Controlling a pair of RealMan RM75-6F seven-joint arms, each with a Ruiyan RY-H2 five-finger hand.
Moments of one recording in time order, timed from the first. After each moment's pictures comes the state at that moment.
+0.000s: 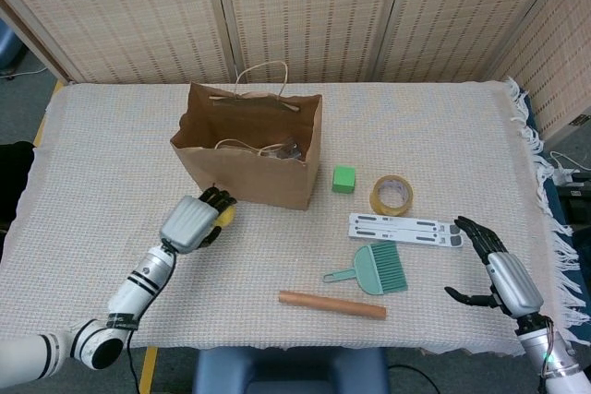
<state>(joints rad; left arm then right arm) -0.73 -1.38 -0.11 -1.58 1.23 1.07 0.45 0.17 -1.06 -0.03 -1.72 -1.59 1.33 0.42</state>
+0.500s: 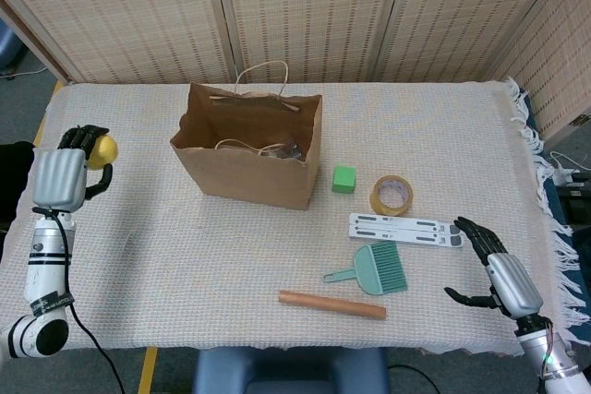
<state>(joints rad) -0.58 -1.21 -0.31 -1.58 1.05 1.32 0.24 0.17 -1.06 -0.03 -1.73 -1.59 1.34 0.40</state>
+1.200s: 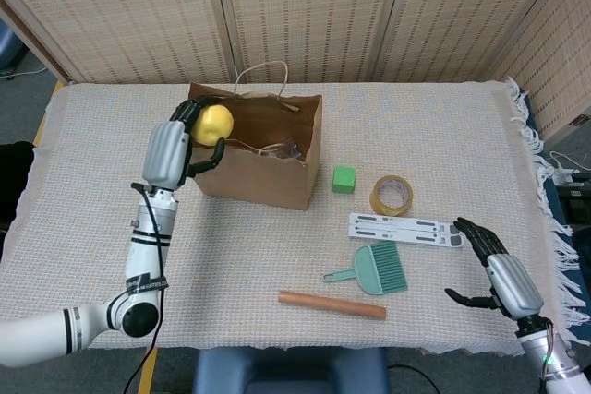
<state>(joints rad) -0.87 -1.50 -0.52 -1.69 0.95 1.28 0.23 0.17 -1.06 -0.03 -1.72 -1.60 1.34 0.40</state>
